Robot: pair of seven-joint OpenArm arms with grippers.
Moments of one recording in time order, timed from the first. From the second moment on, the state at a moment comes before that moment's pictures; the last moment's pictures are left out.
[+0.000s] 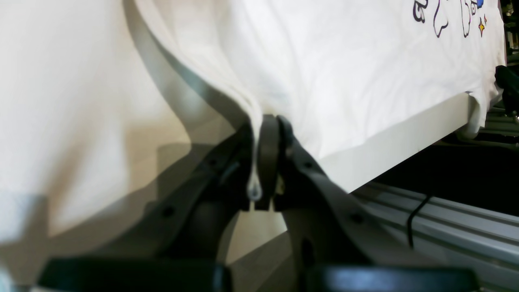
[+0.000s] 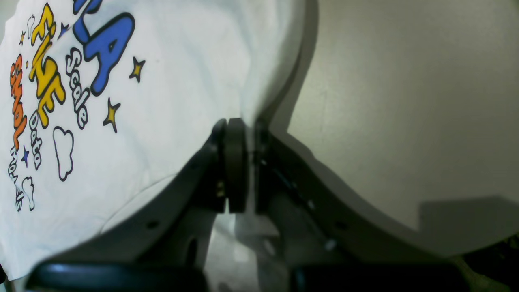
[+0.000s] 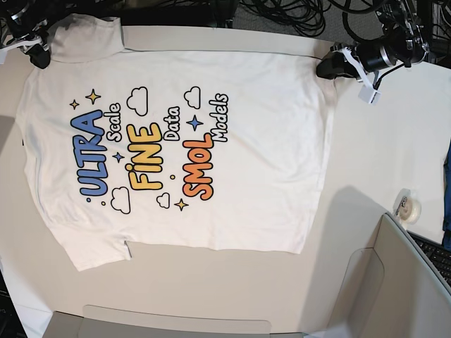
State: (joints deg) left arm 21.2 -14.7 -30.5 88.2 -60.4 -42.6 75.9; right arm -20.4 6.4 66.1 85.3 52.1 38.6 -63.1
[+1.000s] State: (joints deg) left arm 19.8 -17.6 -30.5 101.1 -68.4 -42.2 79.8; right arm -27.5 5.0 65.5 112.8 46.9 38.9 -69.7
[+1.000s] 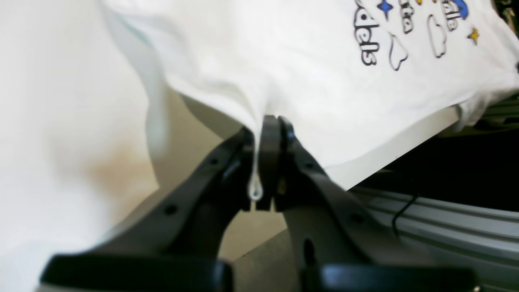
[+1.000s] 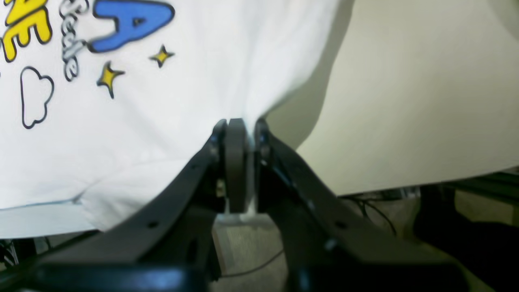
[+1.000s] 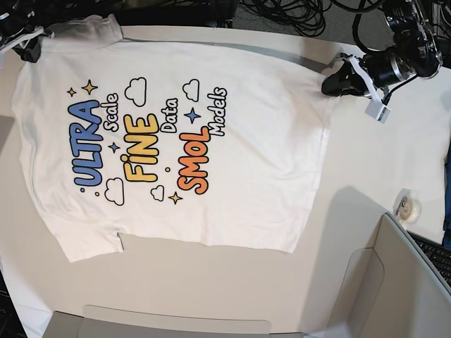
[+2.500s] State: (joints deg) left arm -8.2 -17.1 -18.4 75.1 -50.0 -42.1 68.8; right arm 6.4 1.5 65.4 98.1 25.7 22.4 -69.6
